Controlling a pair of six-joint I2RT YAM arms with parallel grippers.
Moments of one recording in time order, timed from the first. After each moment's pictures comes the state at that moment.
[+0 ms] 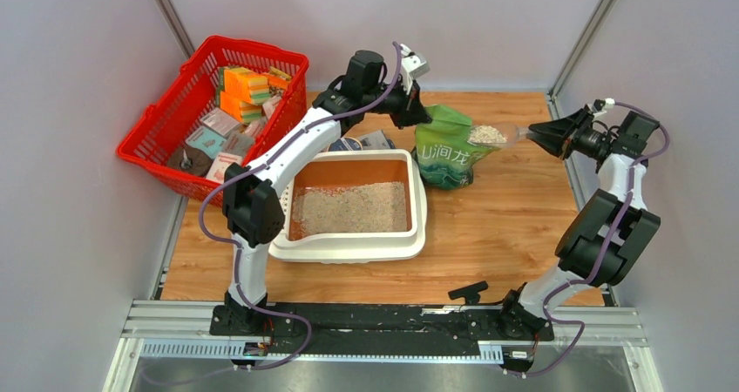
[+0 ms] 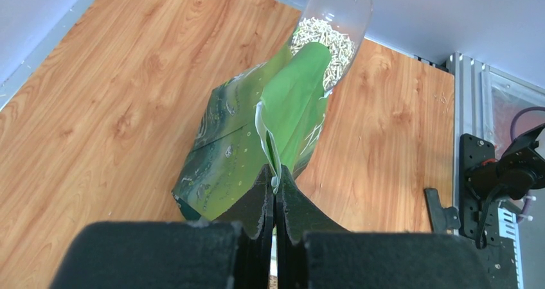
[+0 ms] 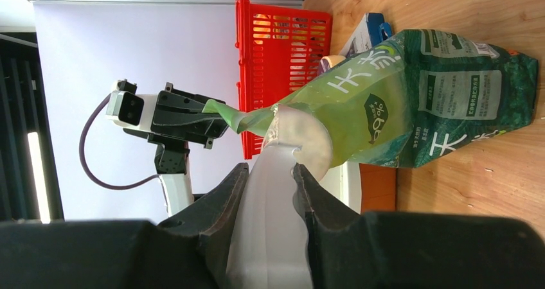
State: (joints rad) left arm -0.61 2.02 2.00 -0.34 0.72 0.03; right arm -0.59 1.66 1.27 -0.23 -1.39 0.84
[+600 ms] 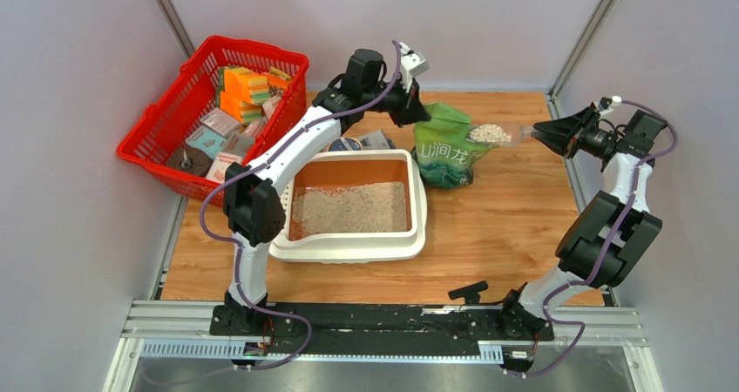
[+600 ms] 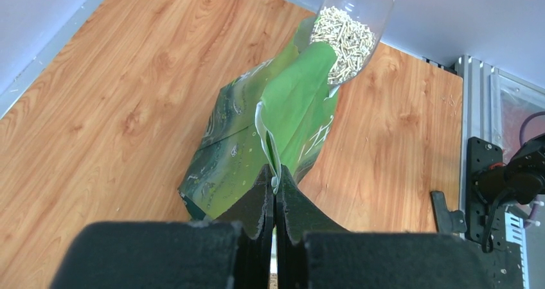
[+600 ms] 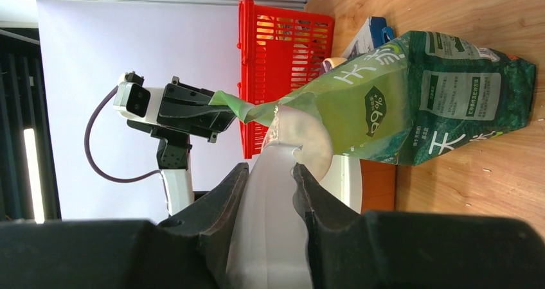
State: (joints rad) left arm -0.61 2.03 2.02 -0.36 0.70 0.03; right arm -0.62 1.65 1.30 -0.28 -1.41 0.80
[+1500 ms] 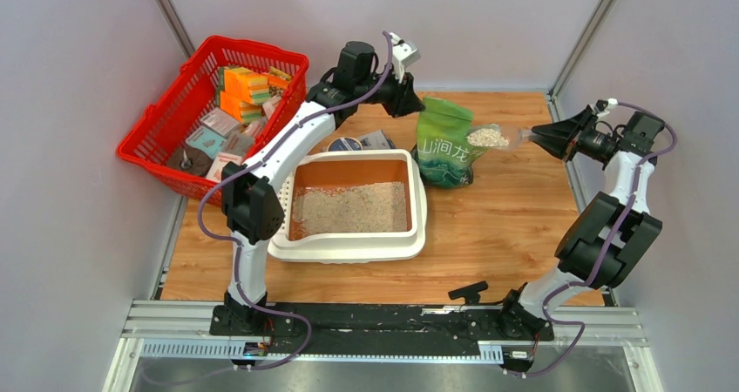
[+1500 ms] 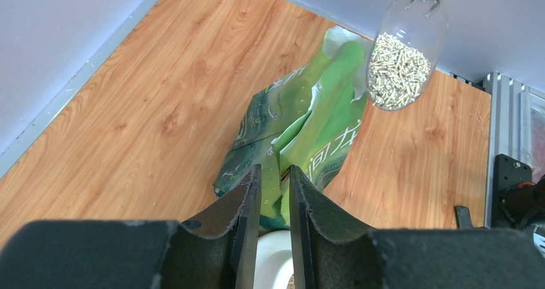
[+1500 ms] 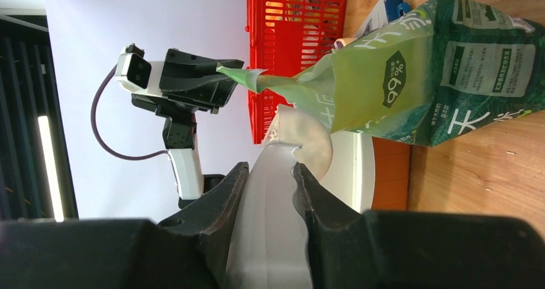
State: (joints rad) left arm -0.58 2.04 2.06 -0.36 0.66 0.04; right arm -0.62 1.65 1.32 -0.44 -1.45 0.70
